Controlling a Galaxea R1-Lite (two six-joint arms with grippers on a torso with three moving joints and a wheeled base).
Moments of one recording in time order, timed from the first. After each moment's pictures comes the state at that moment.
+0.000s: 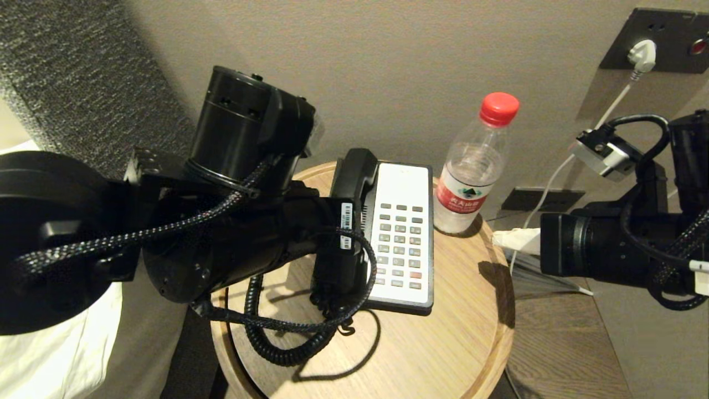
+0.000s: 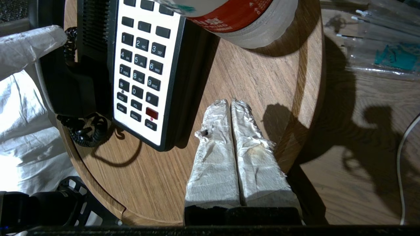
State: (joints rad) left arm -0.89 1.61 -1.26 0.12 0.38 -0.38; right arm 0.63 1.36 -0.92 0.04 -0.01 0.43
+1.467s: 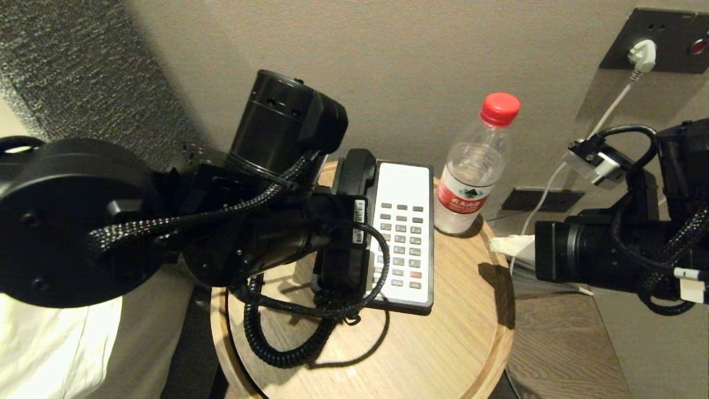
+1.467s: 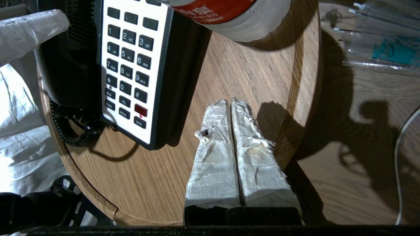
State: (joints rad) left arm -0.90 1.68 -1.34 0.17 0.41 -0.39; right arm 0.62 1.38 -0.90 0.02 -0.01 0.42
